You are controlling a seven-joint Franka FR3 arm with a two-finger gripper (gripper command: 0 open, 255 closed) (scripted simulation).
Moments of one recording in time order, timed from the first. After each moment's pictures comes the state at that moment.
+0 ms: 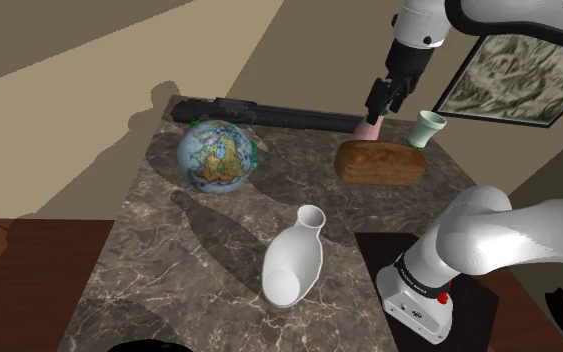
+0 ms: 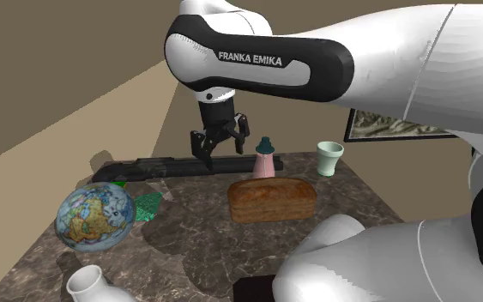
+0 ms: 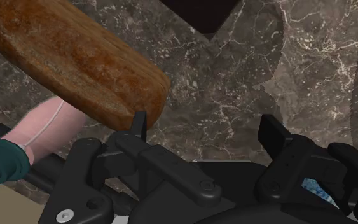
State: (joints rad) arm 0.01 -0.81 0.07 -2.32 -0.06 1.48 0.14
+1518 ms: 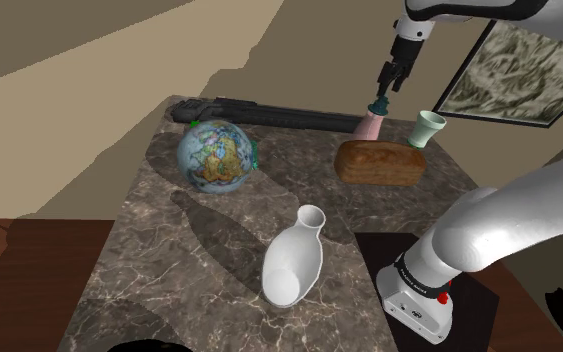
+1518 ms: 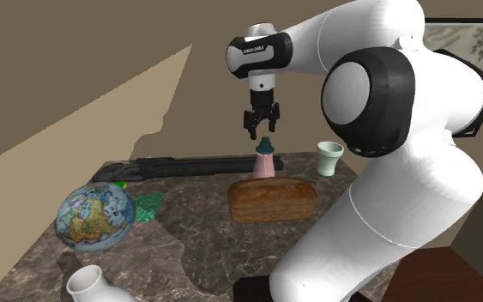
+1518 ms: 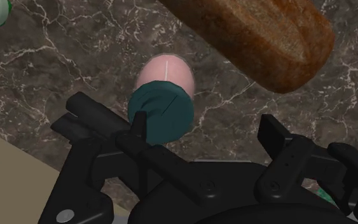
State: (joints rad) arm -0.08 -0.34 -0.39 -2.03 -0.19 1.67 -0.36
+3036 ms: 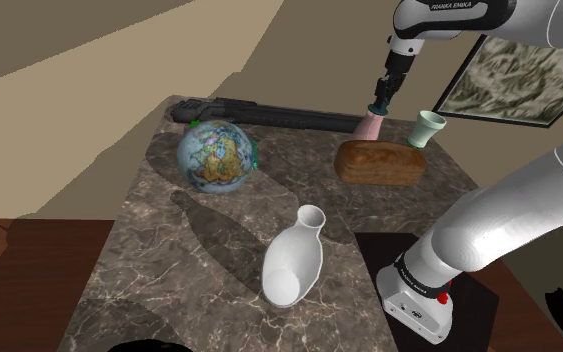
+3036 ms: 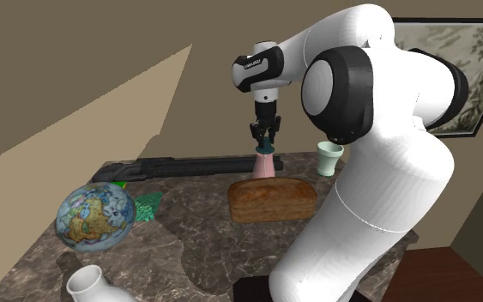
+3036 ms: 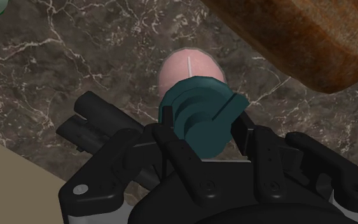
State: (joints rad) arm -0.10 -0.23 -0.46 -2.05 -0.16 1.79 -0.44
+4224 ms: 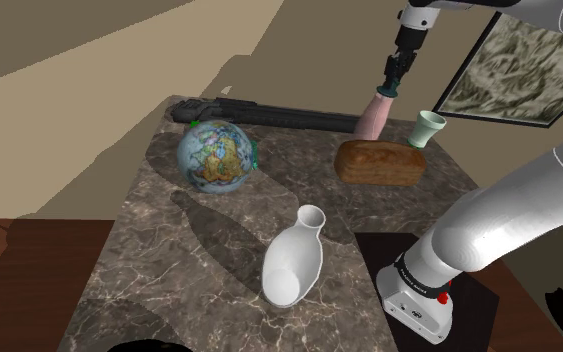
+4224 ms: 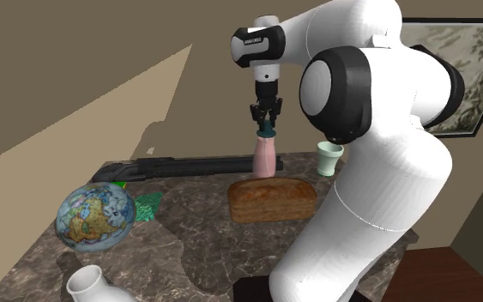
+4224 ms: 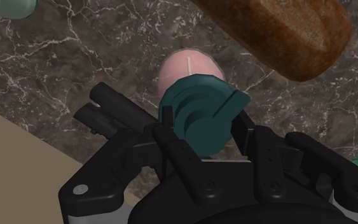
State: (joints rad) arm -0.09 -0.22 -0.45 -1.87 -0.15 1.62 -0.46
